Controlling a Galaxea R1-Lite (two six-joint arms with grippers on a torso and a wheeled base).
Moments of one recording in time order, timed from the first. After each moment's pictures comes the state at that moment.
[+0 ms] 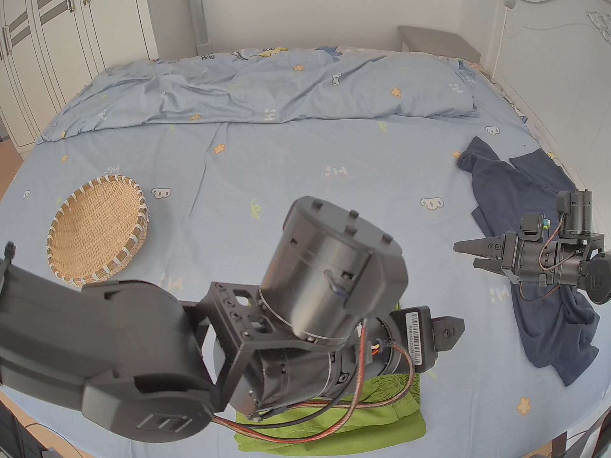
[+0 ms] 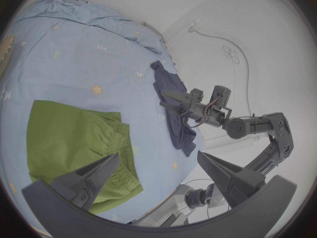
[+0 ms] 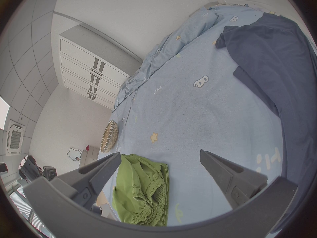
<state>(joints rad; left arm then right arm) -1.05 1.82 -1.13 -0.18 0.06 -0.75 0.07 1.72 -0.73 -0.48 0.64 0.42</state>
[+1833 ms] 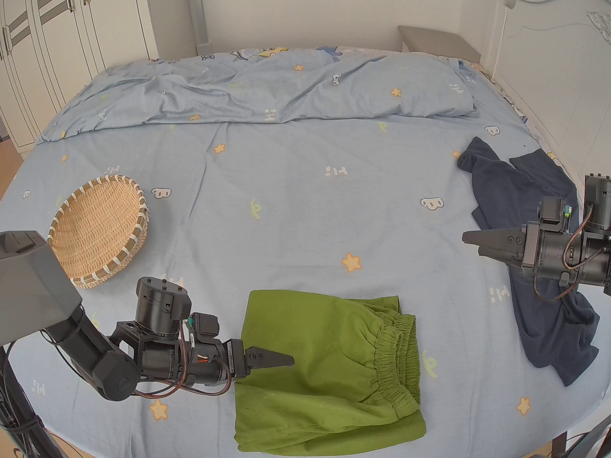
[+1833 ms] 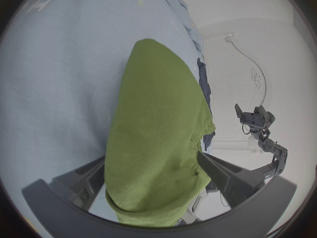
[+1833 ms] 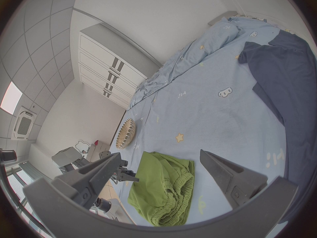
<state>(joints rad) -0.42 1.98 -0.48 -0.81 -0.59 -0.65 0.16 1.50 -0.69 -0.43 0.65 0.42</state>
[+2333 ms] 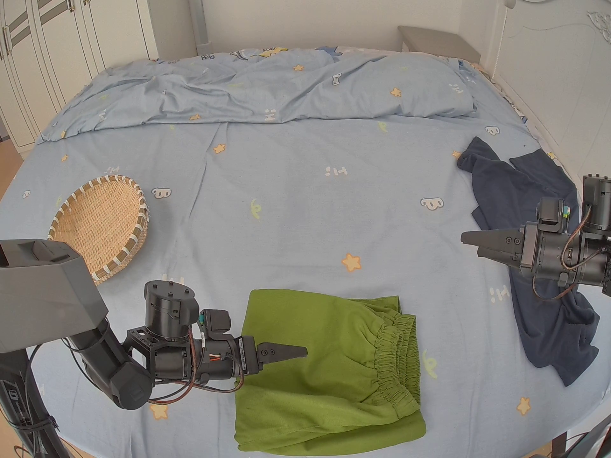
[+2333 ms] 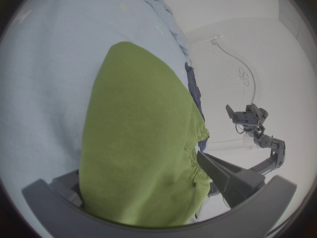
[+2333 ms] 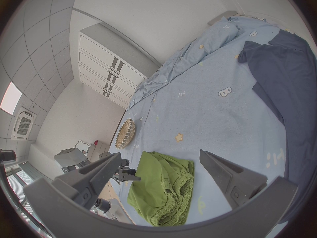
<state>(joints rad) -0.45 2.08 -0.46 -1.07 -0.59 -0.67 0.16 1.51 -0.69 -0.43 0.64 0.42</state>
